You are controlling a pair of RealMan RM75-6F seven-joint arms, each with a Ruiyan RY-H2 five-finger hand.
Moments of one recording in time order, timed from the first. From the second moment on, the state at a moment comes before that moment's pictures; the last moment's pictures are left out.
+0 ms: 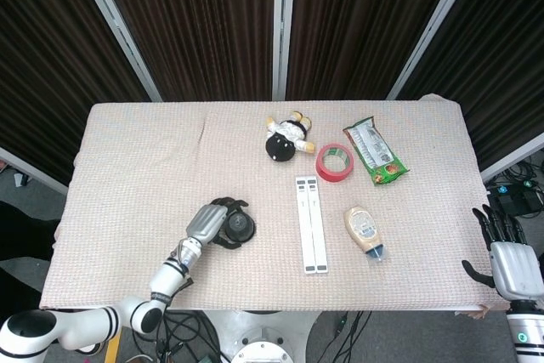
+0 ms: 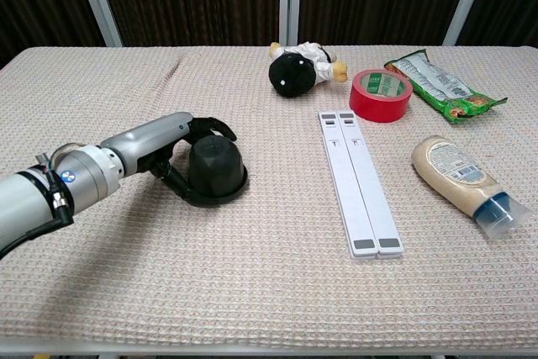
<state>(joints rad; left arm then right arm) -0.65 -1.86 -0.17 -1.20 1.27 0.90 -0.08 0.07 -1.14 0.04 -1.52 -1.46 1.41 0.01</state>
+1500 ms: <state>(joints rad) -0.76 -1.44 -0.30 -1.50 0.95 0.79 0.23 0.06 -1.15 0.04 -1.51 -1.48 1.43 0.03</state>
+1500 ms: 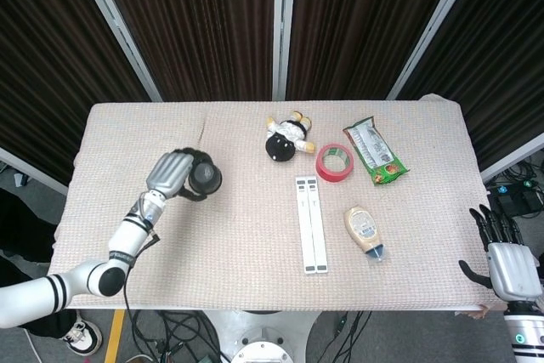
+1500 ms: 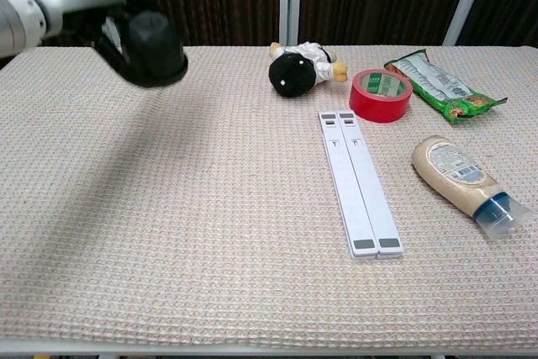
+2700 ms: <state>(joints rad) -0.81 -1.37 -0.27 -1.58 0.90 0.79 0.23 0.07 -1.18 0.04 -1.47 -1.45 1.39 0.04</state>
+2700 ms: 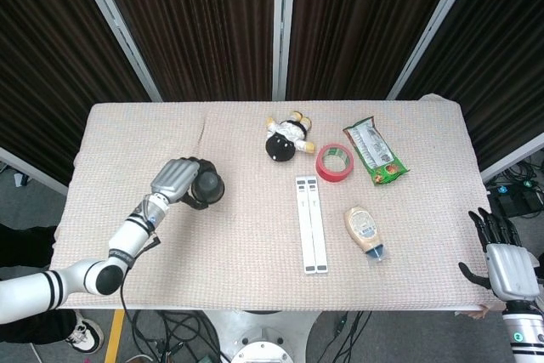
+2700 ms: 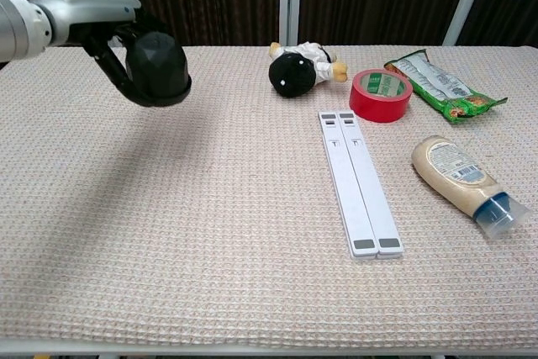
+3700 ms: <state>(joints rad) -0.86 -1.44 -0.29 -1.27 0.76 0.78 0.04 0.08 -1.19 0.04 -1.44 -1.42 1.35 0.05</state>
